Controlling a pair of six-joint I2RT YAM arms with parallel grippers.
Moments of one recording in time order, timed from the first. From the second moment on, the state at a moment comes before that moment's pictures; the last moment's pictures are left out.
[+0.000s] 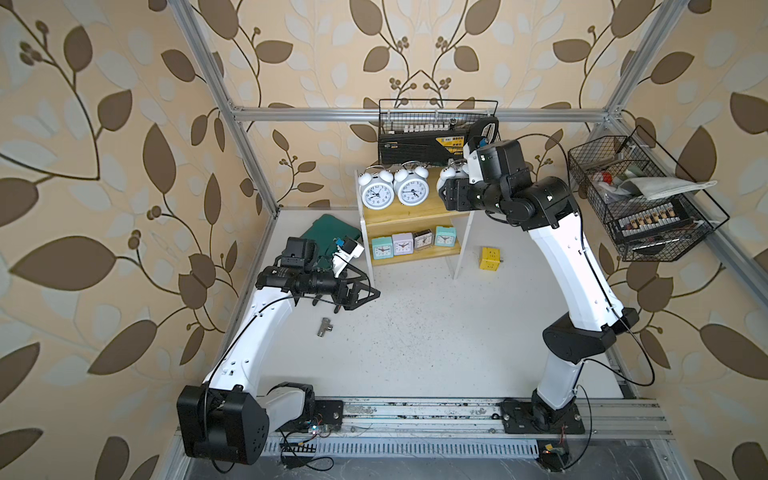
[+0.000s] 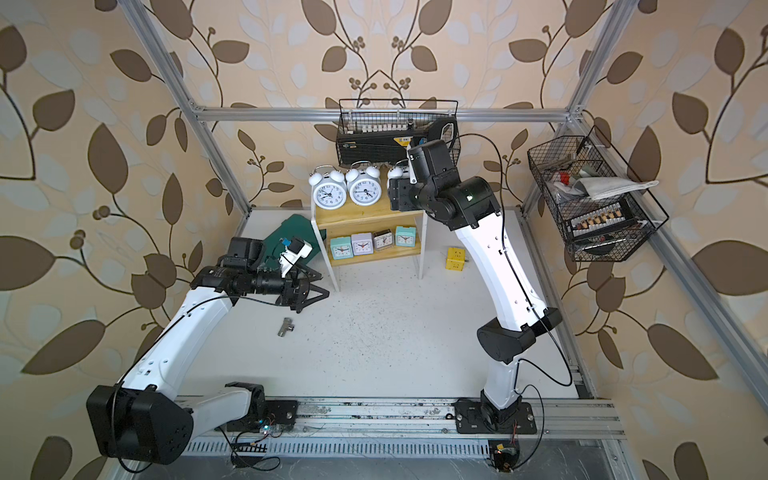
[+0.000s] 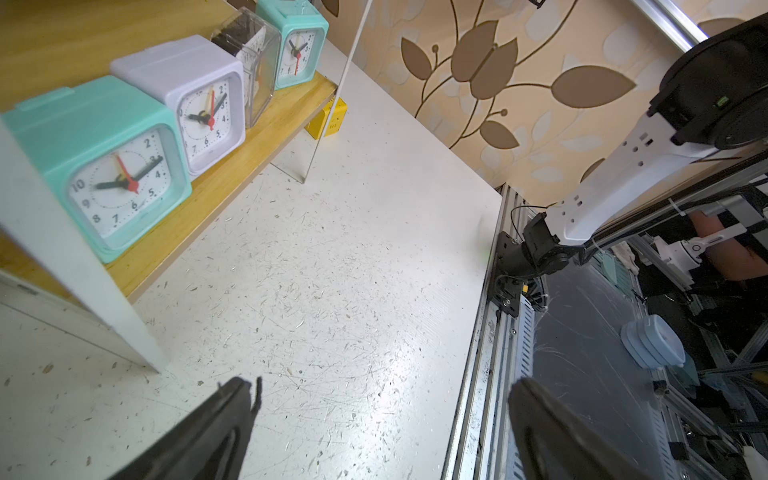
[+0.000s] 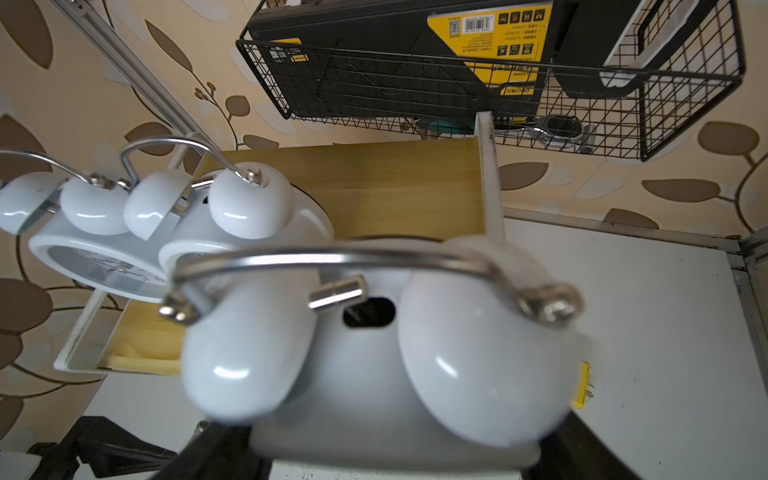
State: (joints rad) left arm -0.14 1.18 1.04 -0.82 1.02 0.37; right arm 0.54 1.86 2.49 -1.22 0.21 0.32
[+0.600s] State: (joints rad) left arm -0.13 1.18 1.04 -0.82 1.03 0.37; right arm 0.52 1.95 2.49 -1.15 0.21 0.33
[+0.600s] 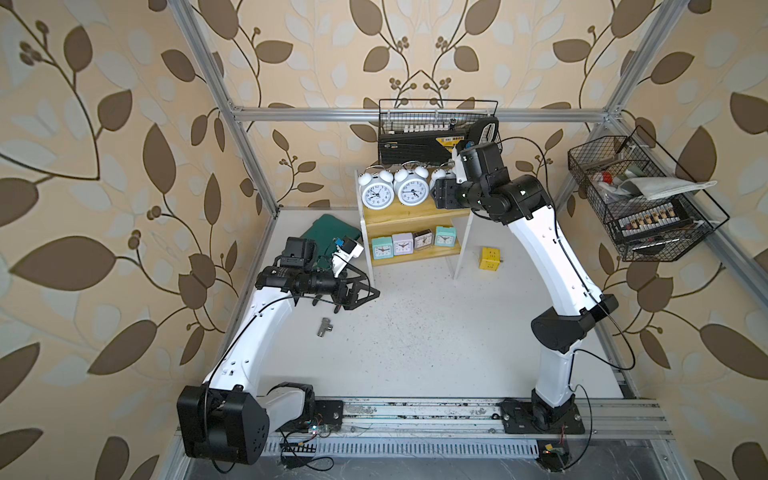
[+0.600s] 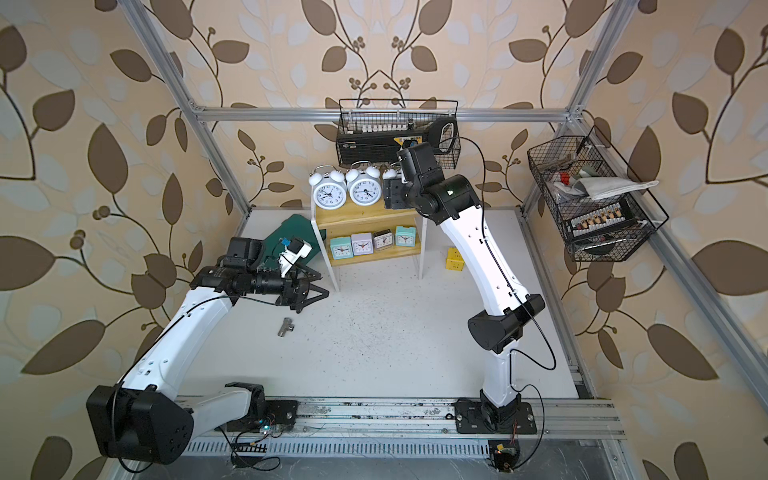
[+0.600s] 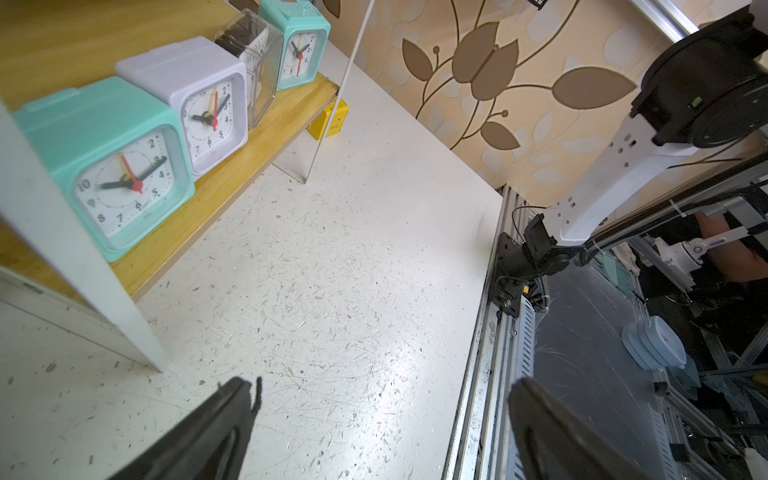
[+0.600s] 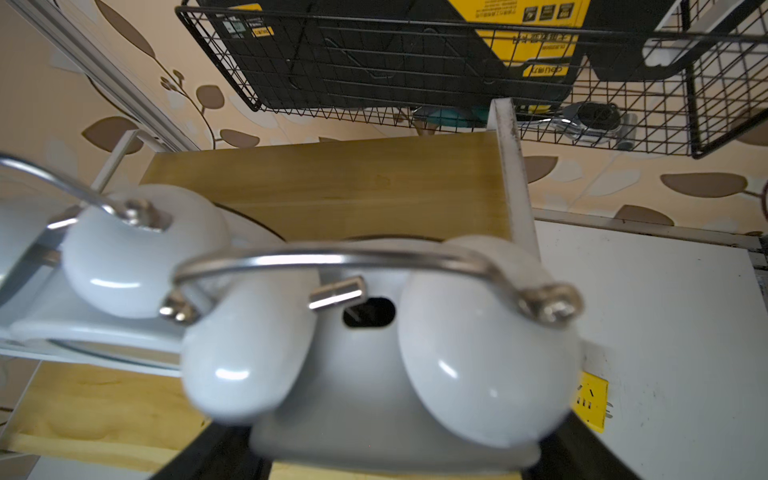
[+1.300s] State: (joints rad) left arm -0.12 1.18 1.04 -0.82 1.03 0.37; right arm 0.49 1.98 2.49 -1.09 0.20 0.35
